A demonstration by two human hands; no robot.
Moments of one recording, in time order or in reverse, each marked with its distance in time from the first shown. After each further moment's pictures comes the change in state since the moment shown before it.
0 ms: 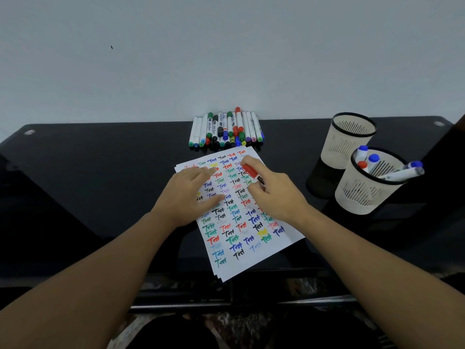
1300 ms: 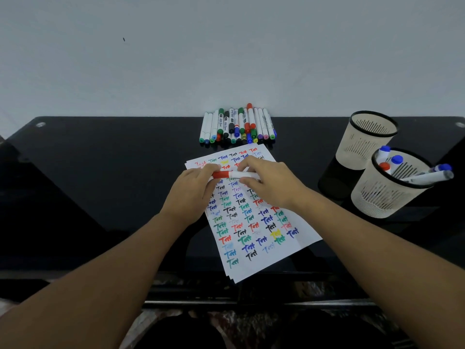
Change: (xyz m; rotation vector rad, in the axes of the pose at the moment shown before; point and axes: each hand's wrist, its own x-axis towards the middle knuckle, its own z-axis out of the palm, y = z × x) left_hand -0.007 0.005 -0.003 -0.075 0.129 -0.088; right_hand 0.040 -0.010 0.009 -0.254 -0.110 -0.144
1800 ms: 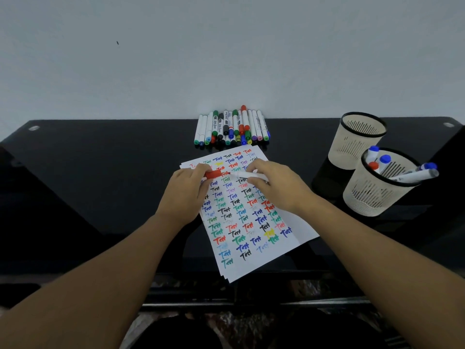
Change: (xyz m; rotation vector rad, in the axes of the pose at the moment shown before) left_hand 0.003 -0.004 0.005 0.015 0.023 -0.041; right_hand -0.016 0.018 -0.006 0.035 0.036 0.079
